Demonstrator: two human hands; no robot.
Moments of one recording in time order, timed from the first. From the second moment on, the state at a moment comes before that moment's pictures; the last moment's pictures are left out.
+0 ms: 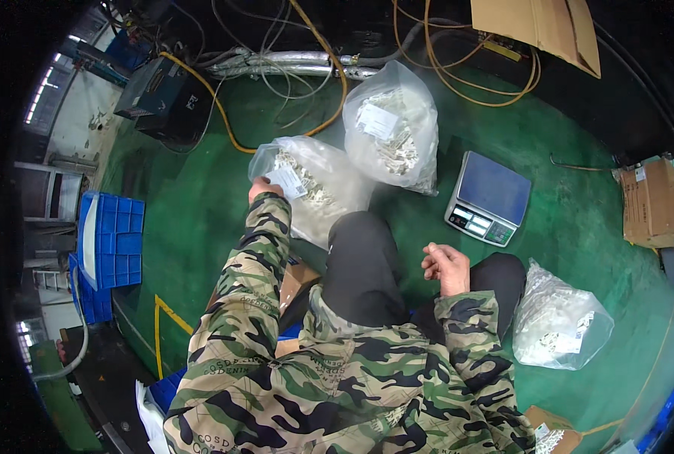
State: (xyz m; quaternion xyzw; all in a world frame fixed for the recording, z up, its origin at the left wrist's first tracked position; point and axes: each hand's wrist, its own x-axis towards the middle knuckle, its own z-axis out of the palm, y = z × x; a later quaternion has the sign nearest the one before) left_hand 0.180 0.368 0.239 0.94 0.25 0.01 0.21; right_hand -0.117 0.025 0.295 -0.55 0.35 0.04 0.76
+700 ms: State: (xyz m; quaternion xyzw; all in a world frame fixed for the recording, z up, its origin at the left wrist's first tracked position) left_hand 0.017 0.437 0.212 0.85 0.20 0.23 0.43; right_hand -0.104 0.026 0.267 -0.56 0.34 0.06 0.75
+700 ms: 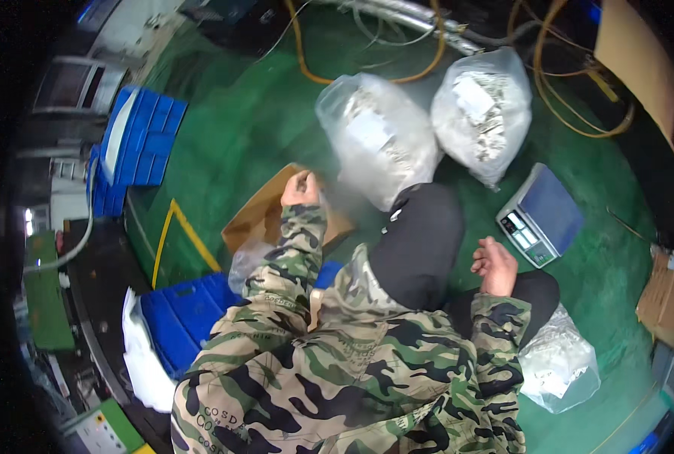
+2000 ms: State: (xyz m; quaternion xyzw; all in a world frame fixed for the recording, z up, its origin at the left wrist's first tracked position) left_hand -0.464 0.678 0.103 0.59 0.72 -0.13 0.34; right_hand -0.088 -0.007 0.233 -0.68 0.37 0.18 0.61
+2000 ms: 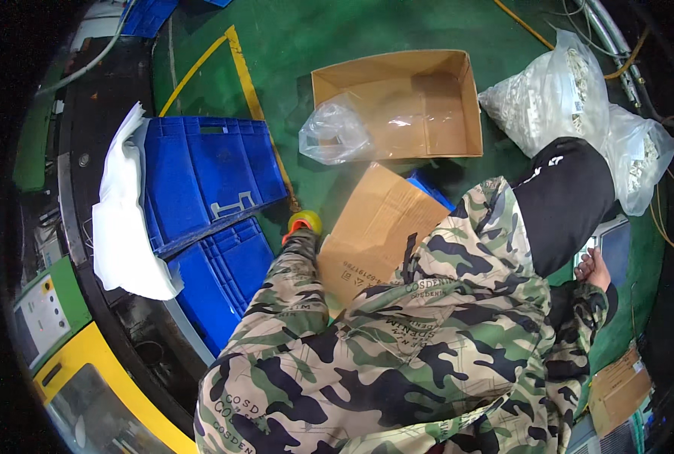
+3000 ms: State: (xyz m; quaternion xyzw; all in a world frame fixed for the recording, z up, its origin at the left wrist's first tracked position) left_hand -0.446 0.659 0.033 0.72 0.59 -0.29 0.22; right_hand -0.120 0.037 0.298 -0.77 0.33 0.15 0.52
